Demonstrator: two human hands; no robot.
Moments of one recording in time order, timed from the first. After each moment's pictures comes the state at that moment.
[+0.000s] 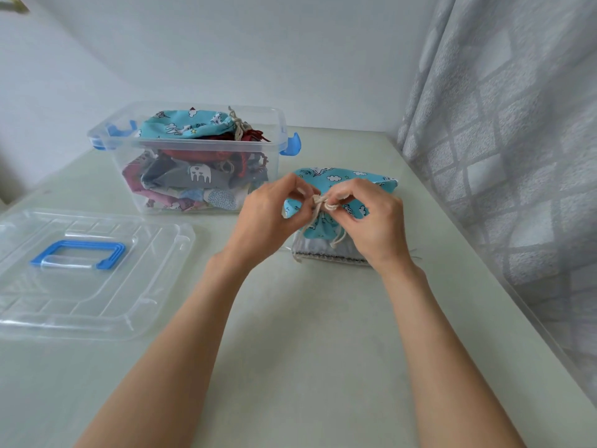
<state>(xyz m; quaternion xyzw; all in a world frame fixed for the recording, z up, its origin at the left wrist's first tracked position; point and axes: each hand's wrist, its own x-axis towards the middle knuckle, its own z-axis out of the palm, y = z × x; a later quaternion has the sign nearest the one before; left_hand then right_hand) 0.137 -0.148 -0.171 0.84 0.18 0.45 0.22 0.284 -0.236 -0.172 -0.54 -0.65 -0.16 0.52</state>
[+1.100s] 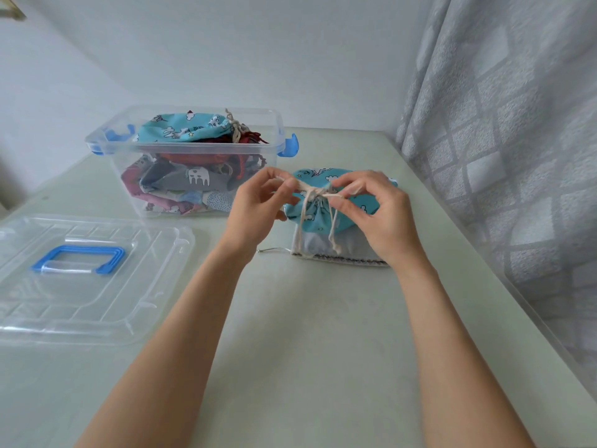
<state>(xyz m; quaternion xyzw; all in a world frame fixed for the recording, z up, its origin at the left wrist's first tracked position) 0.136 -0.143 -0.164 0.67 0.23 0.44 0.55 0.294 -0.242 -0.166 -0.56 -0.61 -0.03 0.55</state>
